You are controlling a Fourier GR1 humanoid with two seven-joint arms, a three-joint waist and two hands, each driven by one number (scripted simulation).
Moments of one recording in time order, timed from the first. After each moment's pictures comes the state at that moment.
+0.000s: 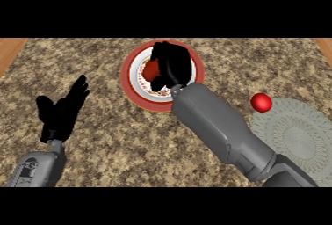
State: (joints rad) left arm -0.21 0.24 -0.01 -1.39 0.07 0.05 0.17; right arm -1.09 0.00 0.58 -0.70 0.62 -0.53 0.57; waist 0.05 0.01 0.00
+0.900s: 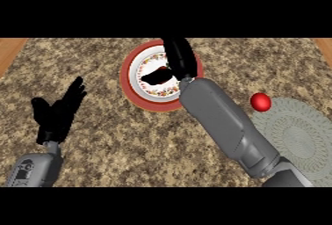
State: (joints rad) left arm -0.20 0.25 0.02 -1.39 0.07 0.03 0.16; right arm -1.08 0.00 0.37 -0.67 0.25 -0.52 -0.05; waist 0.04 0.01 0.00
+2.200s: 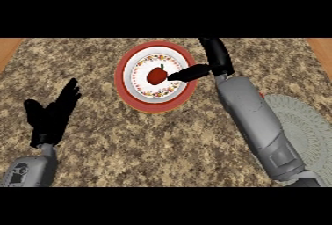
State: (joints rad) left arm -0.17 0.24 0.06 -1.41 0.05 0.01 0.17; right arm -0.94 -0.09 0.11 -0.72 -0.07 -0.15 -0.22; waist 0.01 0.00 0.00
